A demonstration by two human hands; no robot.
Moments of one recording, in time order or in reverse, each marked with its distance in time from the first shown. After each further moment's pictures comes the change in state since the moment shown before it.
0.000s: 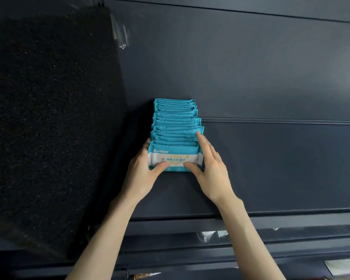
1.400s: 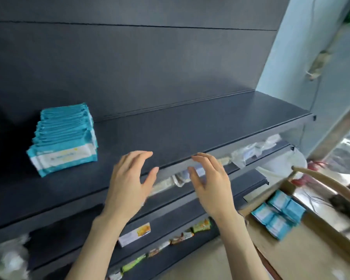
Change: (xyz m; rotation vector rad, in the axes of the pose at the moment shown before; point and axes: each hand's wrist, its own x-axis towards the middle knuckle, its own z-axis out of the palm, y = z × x) left_hand -0.111 0.151 0.126 0.264 -0.139 0.483; right_hand -0.196 0.056 -0.172 -0.284 0.446 0.187
